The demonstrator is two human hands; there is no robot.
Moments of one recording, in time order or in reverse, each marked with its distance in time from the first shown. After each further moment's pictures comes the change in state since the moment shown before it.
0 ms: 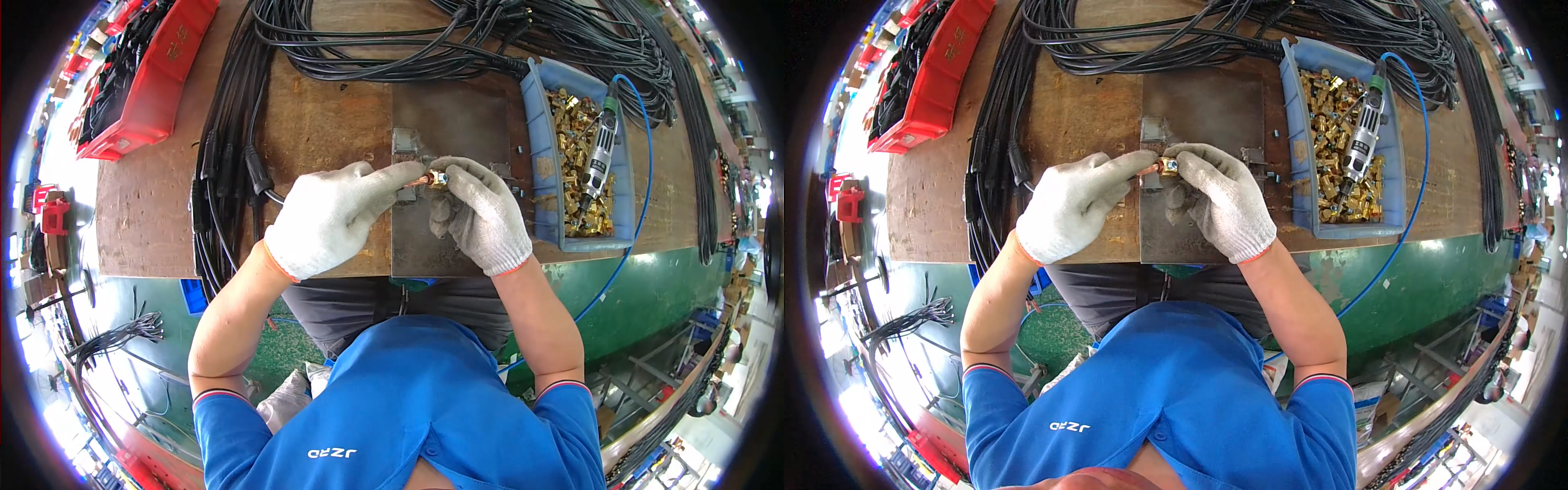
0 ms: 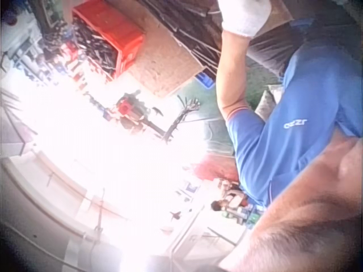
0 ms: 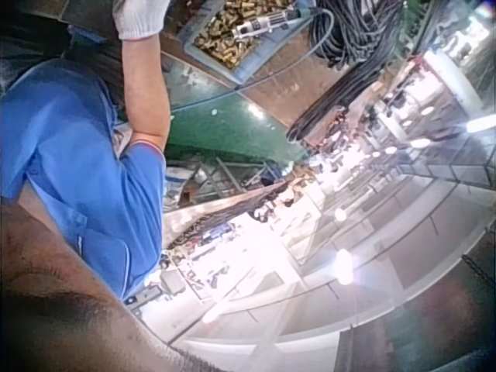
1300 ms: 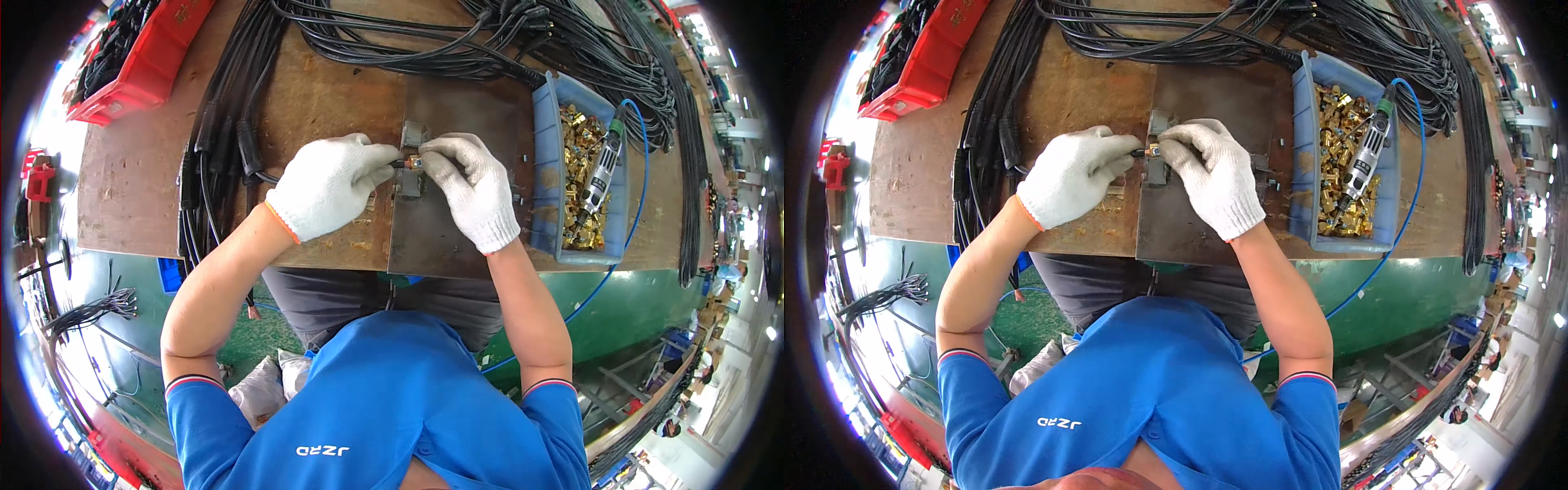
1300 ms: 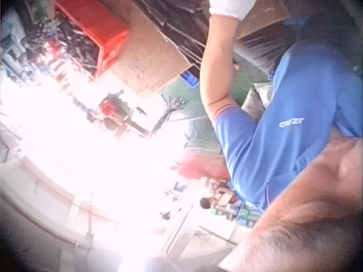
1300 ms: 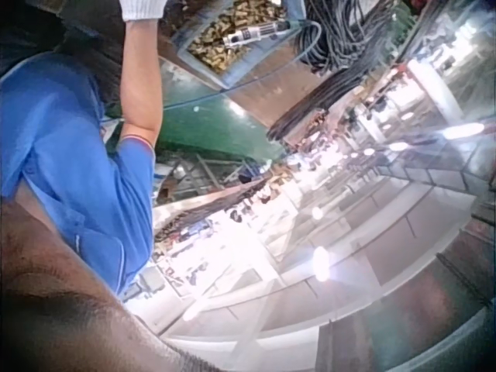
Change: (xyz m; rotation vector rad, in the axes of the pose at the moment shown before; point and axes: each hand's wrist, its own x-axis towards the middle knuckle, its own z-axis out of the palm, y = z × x) left_hand 0.008 -0.040 0.020 0.028 0.127 -0.042; right_hand 0.037 0.001 0.005 -1.192 0.086 -0.544
